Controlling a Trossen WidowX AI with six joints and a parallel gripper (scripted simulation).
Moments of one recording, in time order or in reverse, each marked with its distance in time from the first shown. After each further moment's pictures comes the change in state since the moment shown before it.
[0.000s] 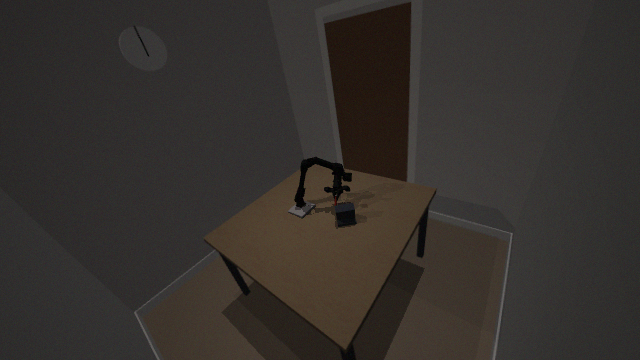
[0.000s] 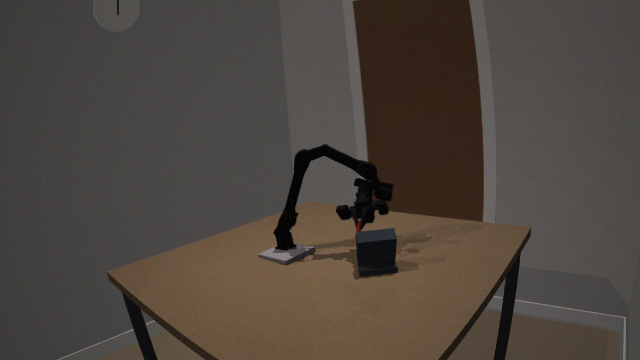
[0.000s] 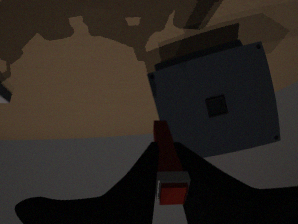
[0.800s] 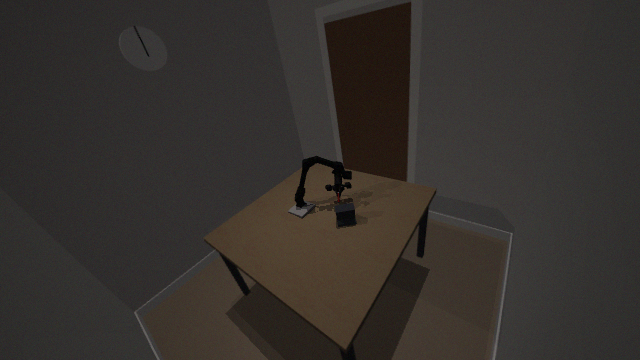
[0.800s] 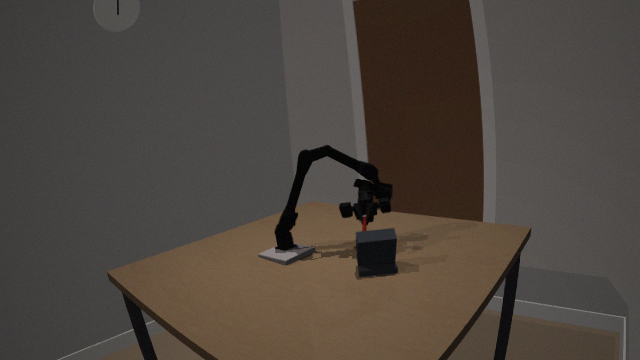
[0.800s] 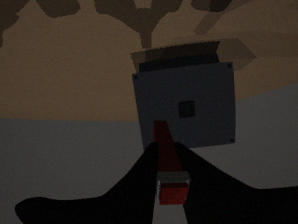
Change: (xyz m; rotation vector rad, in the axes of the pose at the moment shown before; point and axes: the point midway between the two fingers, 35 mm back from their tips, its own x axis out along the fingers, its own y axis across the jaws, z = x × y) arm -0.028 -0.007 0.019 -0.158 0.082 -0.129
